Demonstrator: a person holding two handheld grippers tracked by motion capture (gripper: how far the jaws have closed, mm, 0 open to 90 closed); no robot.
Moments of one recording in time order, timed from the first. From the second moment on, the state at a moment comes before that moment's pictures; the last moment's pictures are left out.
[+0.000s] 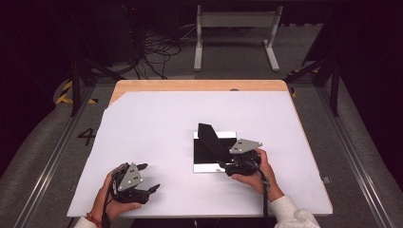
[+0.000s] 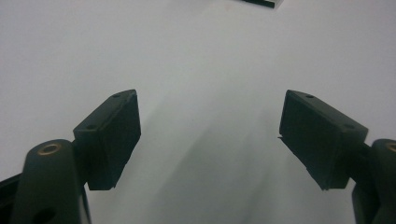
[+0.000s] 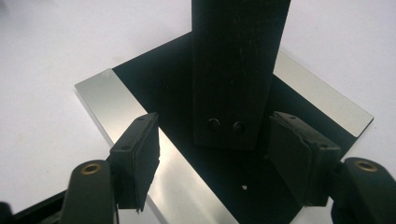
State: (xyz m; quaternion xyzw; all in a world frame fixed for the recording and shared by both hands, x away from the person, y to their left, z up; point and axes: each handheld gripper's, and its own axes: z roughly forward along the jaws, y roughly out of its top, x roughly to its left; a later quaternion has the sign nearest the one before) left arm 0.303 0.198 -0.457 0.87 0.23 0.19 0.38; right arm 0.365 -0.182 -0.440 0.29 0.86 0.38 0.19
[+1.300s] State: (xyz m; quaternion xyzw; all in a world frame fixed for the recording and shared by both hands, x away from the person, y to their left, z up) left arm 0.312 0.185 -0.462 0.89 0.21 0.18 0.37; right arm 0.399 -0.163 -0.449 0.34 0.86 0.36 0.16
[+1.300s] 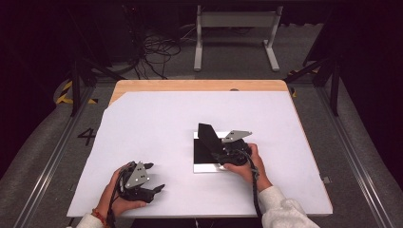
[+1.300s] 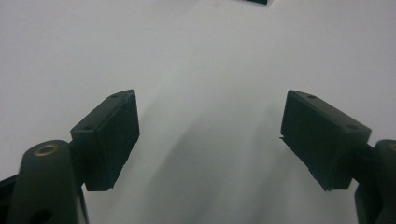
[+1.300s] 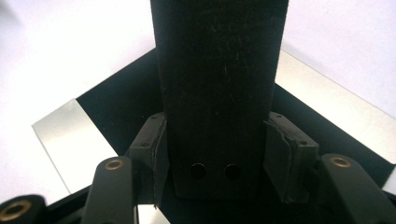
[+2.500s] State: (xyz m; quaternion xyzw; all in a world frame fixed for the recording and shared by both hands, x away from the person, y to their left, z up) left arm 0.327 0.158 -0.466 0.90 0.18 0.17 0.36; right arm 0.395 -0.147 -0.436 0.37 0.86 0.34 0.11
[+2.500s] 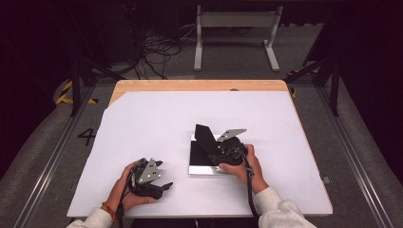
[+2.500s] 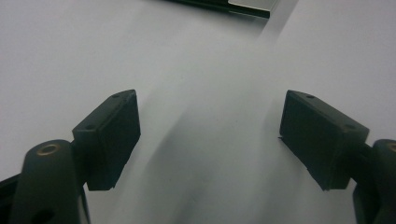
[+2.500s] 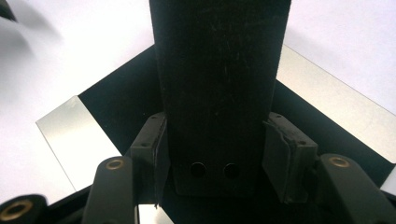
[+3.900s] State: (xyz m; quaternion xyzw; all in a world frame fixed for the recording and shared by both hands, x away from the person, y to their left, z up) left arm 0.339 0.103 -0.465 0.90 0.11 0.24 0.35; right arm 0.399 -0.129 -0.420 0.40 0.86 0.32 0.05
